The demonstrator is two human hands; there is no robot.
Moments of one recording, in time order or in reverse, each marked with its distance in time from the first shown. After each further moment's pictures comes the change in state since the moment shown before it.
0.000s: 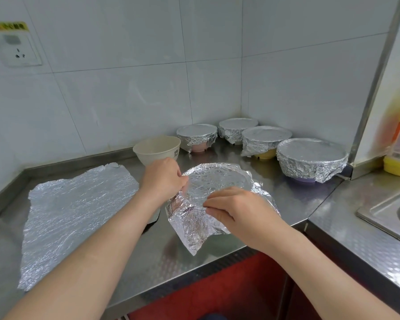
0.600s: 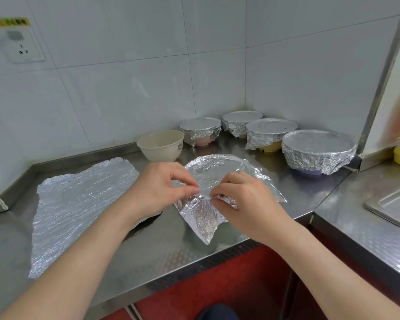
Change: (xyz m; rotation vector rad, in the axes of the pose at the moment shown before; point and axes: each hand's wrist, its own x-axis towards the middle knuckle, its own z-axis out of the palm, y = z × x) left_hand -0.054 -0.007 -0.028 -0.532 -0.082 0.301; right_hand 0.000 0.006 0.008 -0.020 0.204 0.034
